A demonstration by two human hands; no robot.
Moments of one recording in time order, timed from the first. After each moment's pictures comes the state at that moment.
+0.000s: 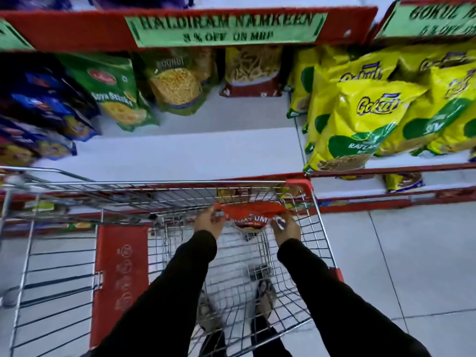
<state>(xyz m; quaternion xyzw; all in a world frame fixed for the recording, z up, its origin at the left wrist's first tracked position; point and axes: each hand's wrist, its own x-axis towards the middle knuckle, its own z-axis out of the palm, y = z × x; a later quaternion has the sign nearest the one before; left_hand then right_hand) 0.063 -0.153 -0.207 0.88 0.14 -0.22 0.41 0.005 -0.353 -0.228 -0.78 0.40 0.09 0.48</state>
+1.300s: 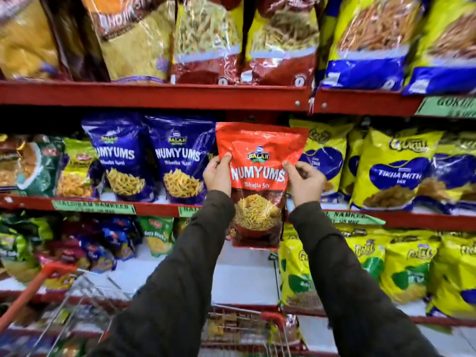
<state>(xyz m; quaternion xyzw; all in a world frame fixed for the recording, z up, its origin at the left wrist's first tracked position) 0.171 -0.274 0.266 0.50 0.04 0.14 0.86 0.144 -0.435 0.254 -0.63 0.05 -0.36 0.68</state>
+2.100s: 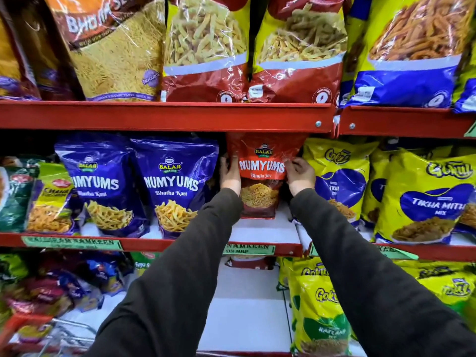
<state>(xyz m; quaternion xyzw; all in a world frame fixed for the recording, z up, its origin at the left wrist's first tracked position) 0.320 -0.287 0.268 0.65 0.04 0.11 0.76 0.314 -0.445 0.258 -0.69 0.10 -0.26 0.67</state>
